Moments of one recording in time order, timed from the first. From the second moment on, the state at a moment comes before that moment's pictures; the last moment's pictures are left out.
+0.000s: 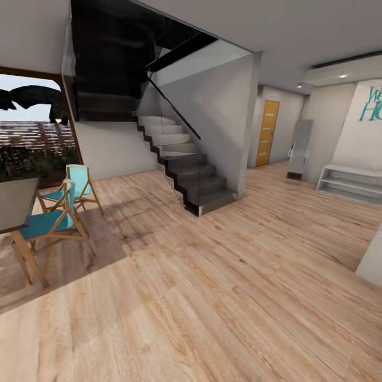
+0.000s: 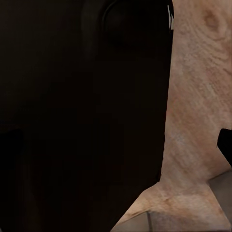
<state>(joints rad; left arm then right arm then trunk) 0.00 -0.03 0.01 -0.05 0.03 0.00 -0.01 0.02 0.00 0.00 -0.01 -0.01 0.00 0.00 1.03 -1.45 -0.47</state>
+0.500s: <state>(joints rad) 0.00 -0.03 0.01 -0.05 0.03 0.00 -0.01 0.02 0.00 0.00 -0.01 -0.01 0.00 0.00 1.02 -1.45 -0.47</state>
